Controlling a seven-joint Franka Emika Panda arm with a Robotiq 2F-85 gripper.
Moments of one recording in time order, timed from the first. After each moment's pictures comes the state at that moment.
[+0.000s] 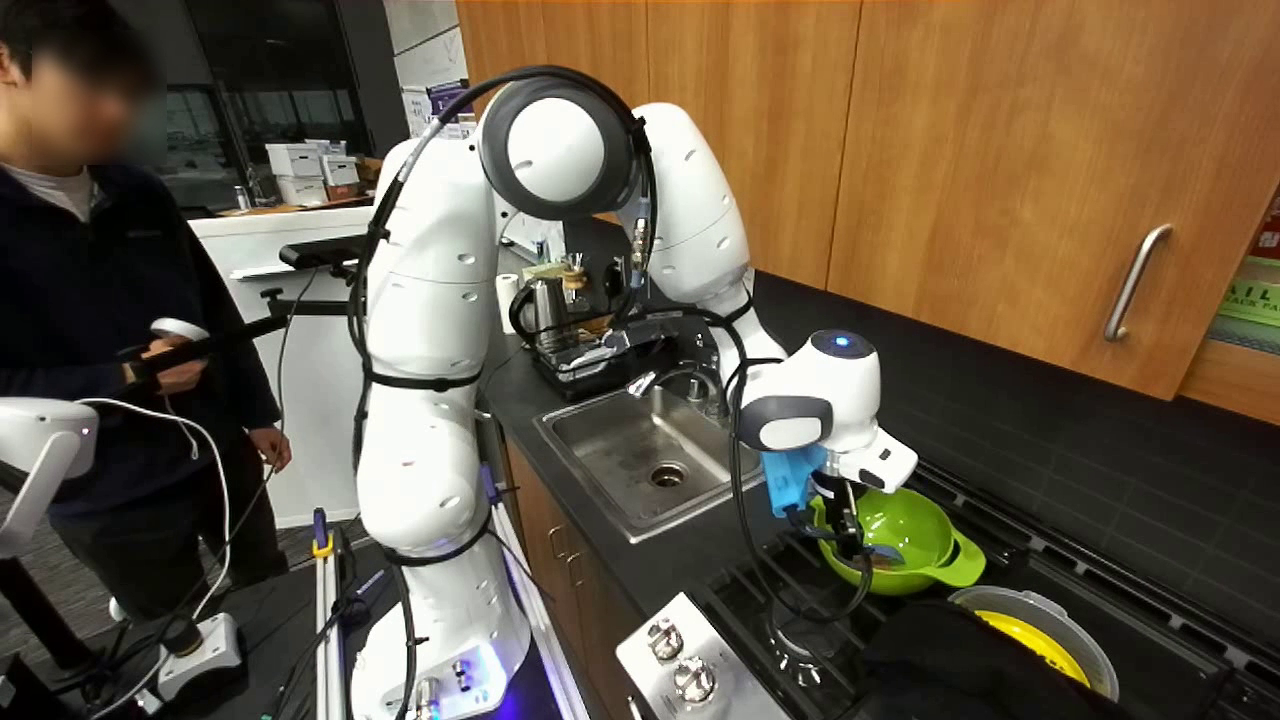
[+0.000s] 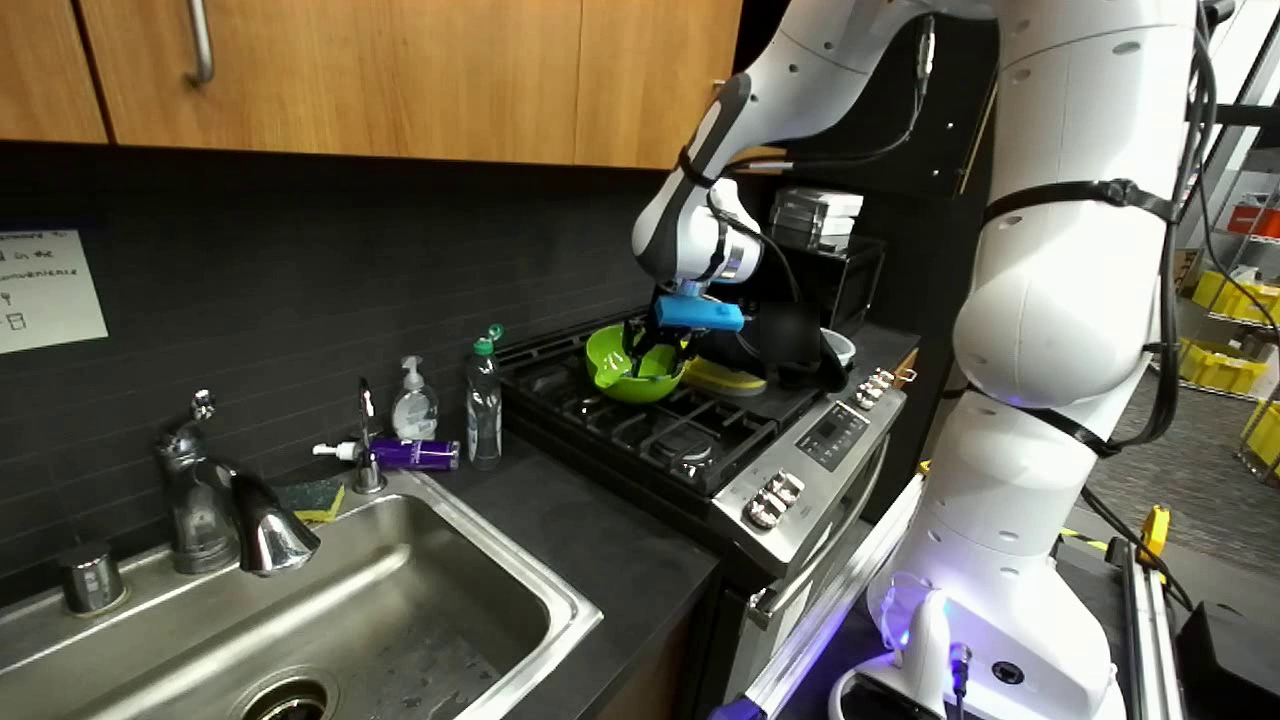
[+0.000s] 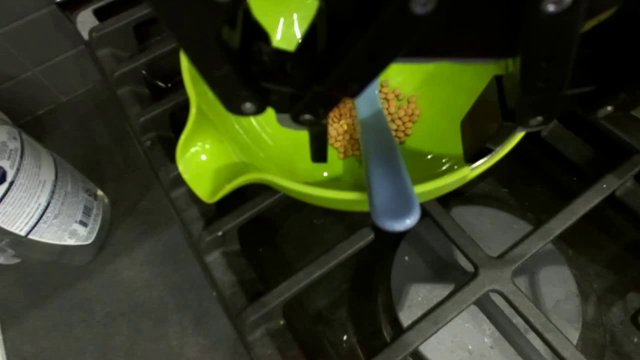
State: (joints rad) arm -0.16 0.27 -0.10 -2.42 0.25 2.86 0.07
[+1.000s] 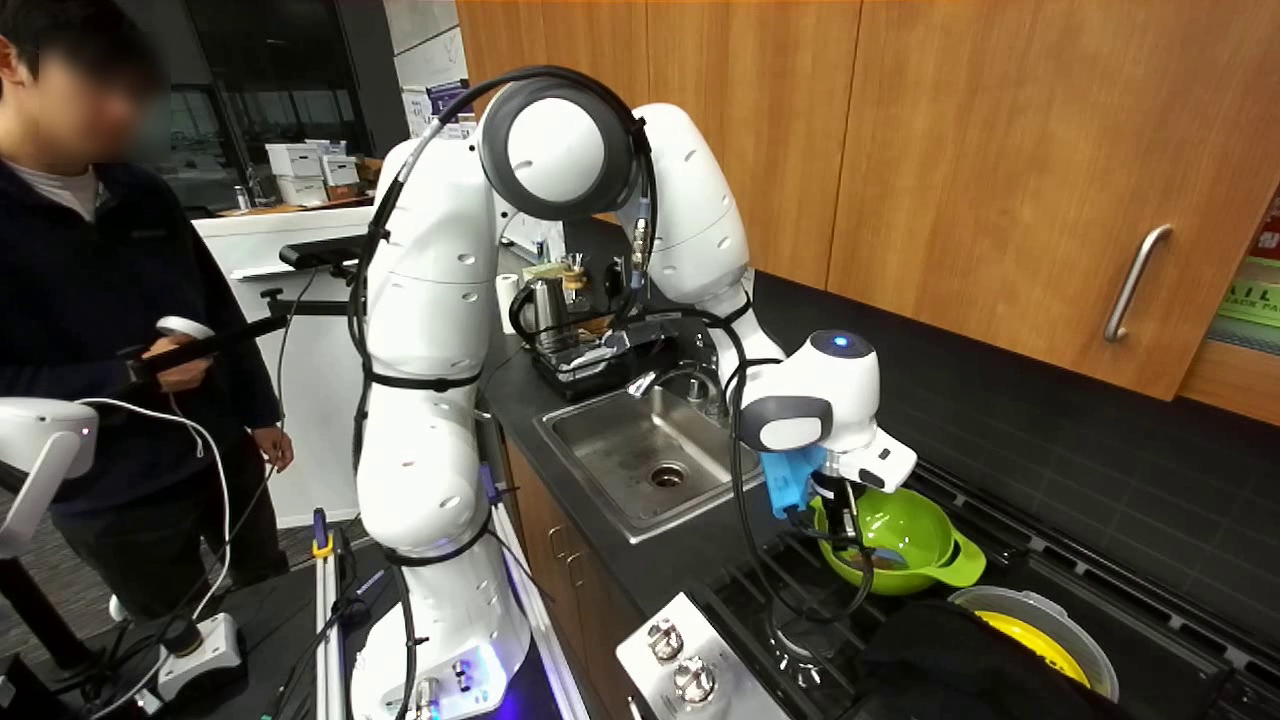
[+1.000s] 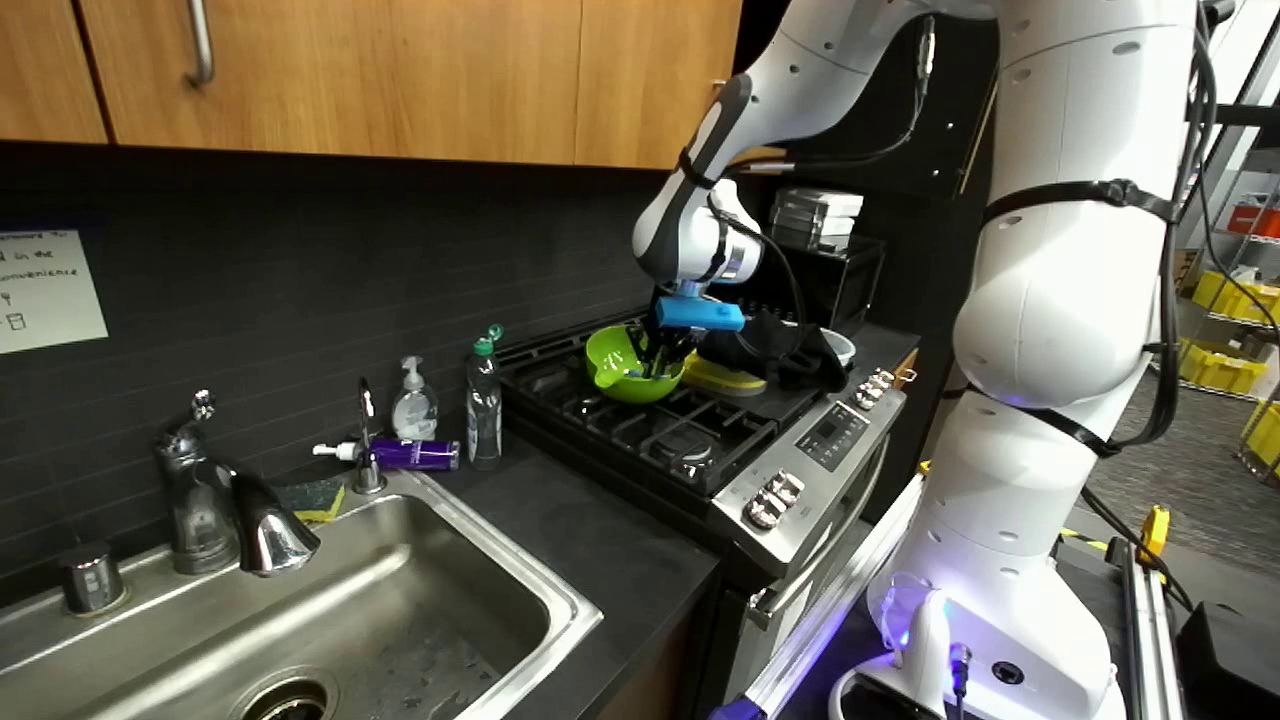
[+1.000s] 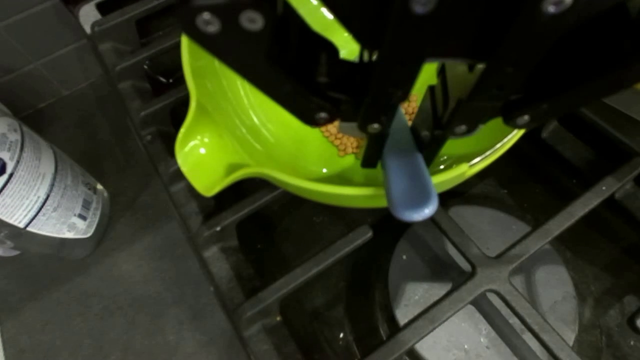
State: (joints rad) arm -0.16 0.27 -0.10 -2.42 0.24 2.86 0.06
